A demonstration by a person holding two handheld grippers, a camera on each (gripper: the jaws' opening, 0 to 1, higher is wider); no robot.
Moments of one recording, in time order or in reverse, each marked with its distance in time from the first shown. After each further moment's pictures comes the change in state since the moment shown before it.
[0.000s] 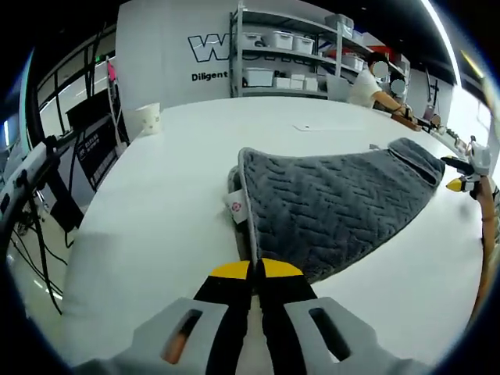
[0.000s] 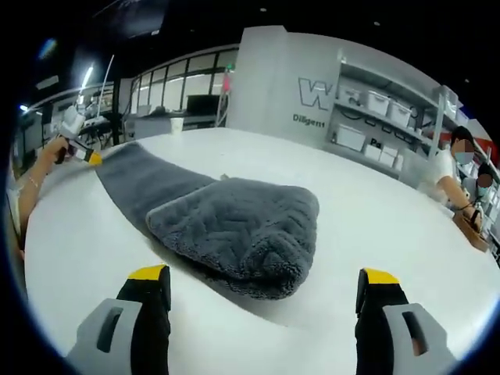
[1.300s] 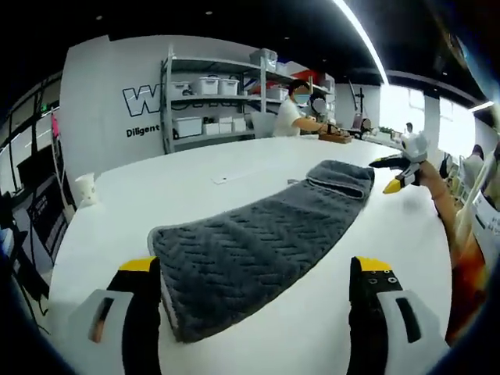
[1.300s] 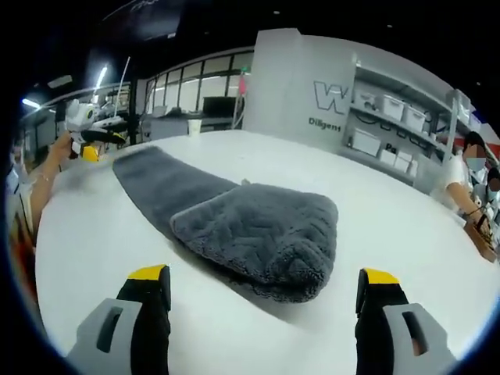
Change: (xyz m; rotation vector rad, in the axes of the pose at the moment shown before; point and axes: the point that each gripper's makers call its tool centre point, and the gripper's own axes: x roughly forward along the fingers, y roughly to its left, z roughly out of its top) left arm -0.031 -0.084 0.047 0.181 -0.244 -0.335; right arm -0.005 0.025 0.006 -0.045 -0.005 0.081
